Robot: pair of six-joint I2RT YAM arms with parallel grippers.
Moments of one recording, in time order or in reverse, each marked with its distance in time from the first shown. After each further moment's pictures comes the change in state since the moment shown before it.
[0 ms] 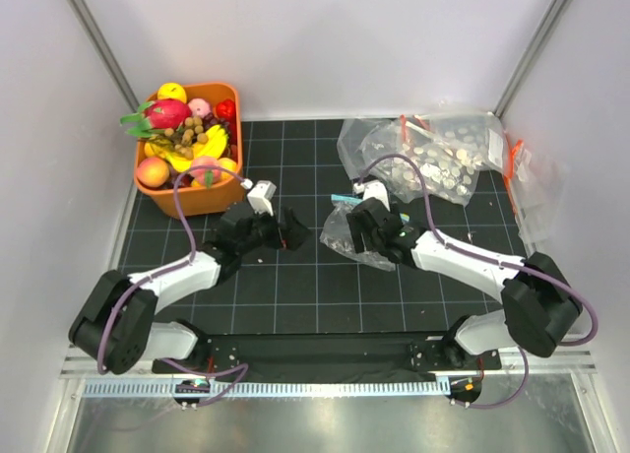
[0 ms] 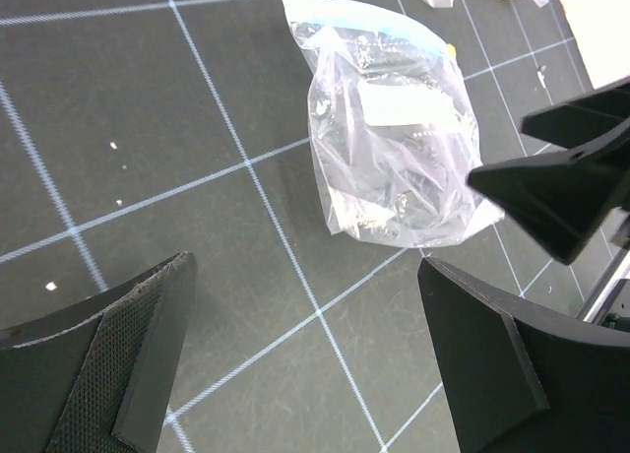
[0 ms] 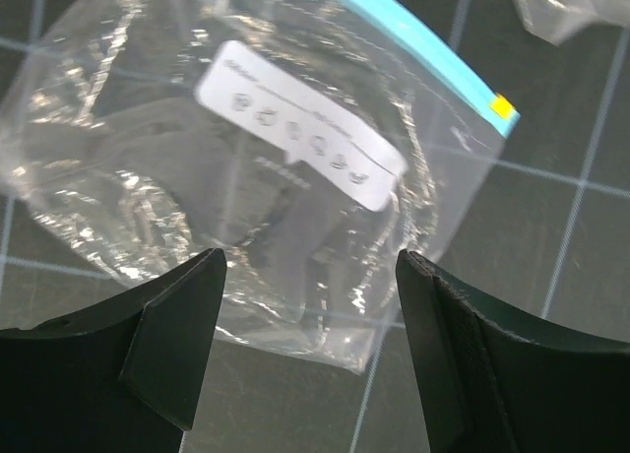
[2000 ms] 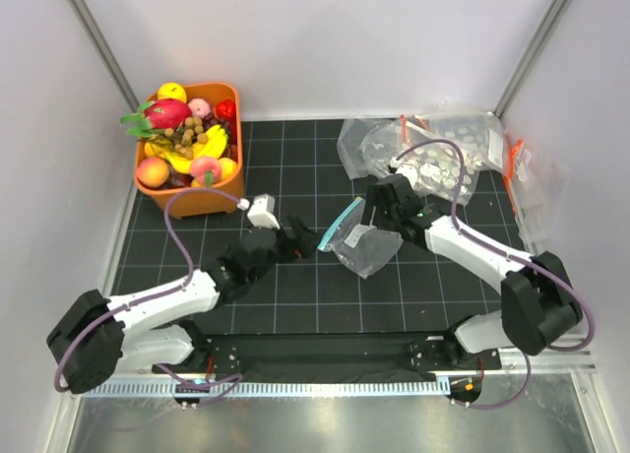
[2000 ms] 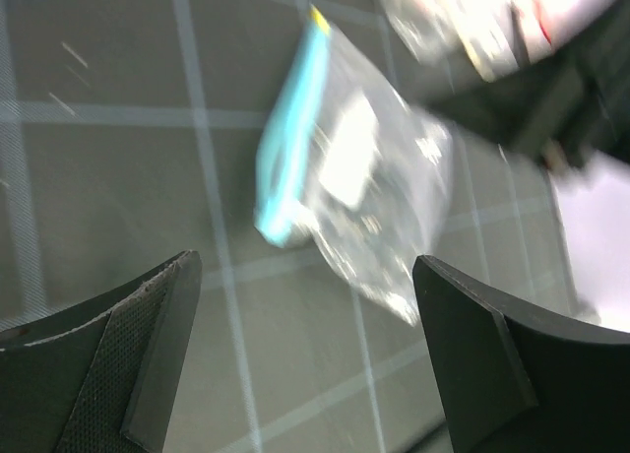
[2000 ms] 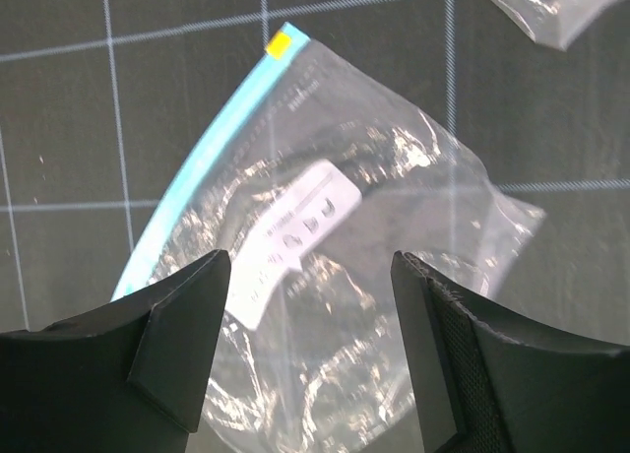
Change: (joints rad) left arm -0.385 -0.166 -0.018 -0.149 -0.561 -0.361; right arm -0.217 0.023 0.063 0.052 -0.178 0.289
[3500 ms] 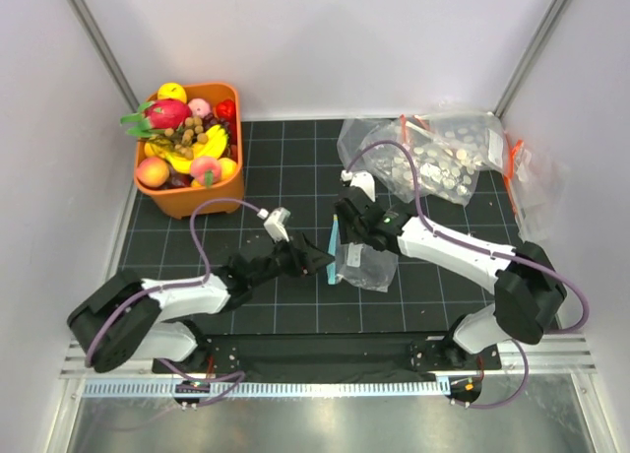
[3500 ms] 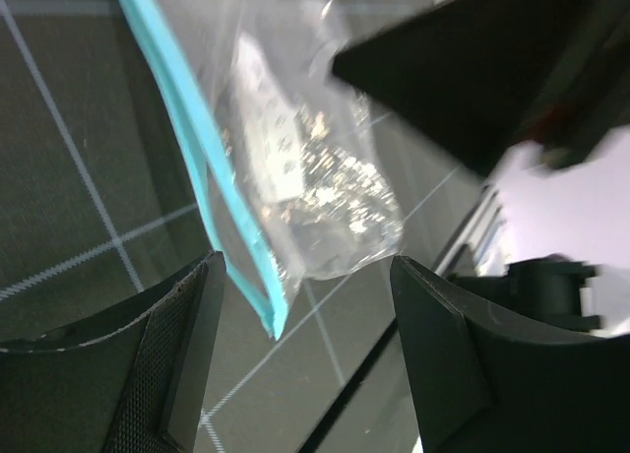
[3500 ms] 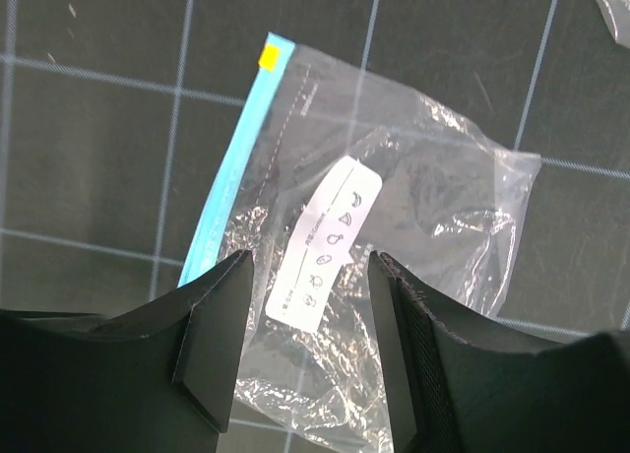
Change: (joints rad) left arm 0.076 0.230 -0.113 0.403 0.423 -0.042; right arm 0.272 0.053 0.160 -0.223 0.153 -0.076
